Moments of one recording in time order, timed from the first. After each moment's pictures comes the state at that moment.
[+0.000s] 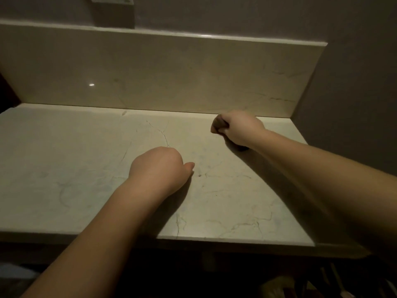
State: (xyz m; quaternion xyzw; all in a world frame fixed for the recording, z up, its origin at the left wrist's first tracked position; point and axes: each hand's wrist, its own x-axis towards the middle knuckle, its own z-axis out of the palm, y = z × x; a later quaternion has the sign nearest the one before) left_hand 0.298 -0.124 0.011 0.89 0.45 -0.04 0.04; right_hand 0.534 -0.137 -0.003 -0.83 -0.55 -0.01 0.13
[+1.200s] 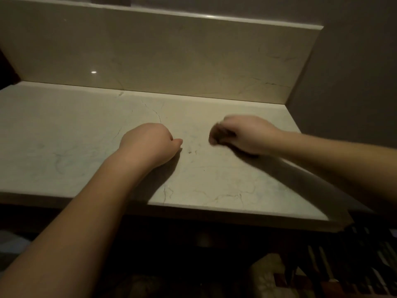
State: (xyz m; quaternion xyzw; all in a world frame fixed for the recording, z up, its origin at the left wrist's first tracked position) left_hand 0.291 -0.130 0.010 0.88 0.46 -0.01 0.07; right_hand 0.501 -0.230 0.014 -0.70 -0.70 0.04 0.09
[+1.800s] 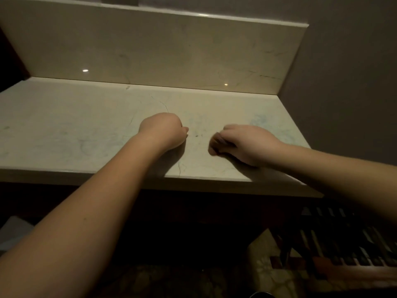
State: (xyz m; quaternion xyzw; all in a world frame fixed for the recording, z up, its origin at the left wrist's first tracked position) left_hand 0.283 -0.133 0.008 0.90 0.44 0.00 0.05; right_hand 0.433 -0.286 0.012 -0.72 -0.69 0.03 0.08
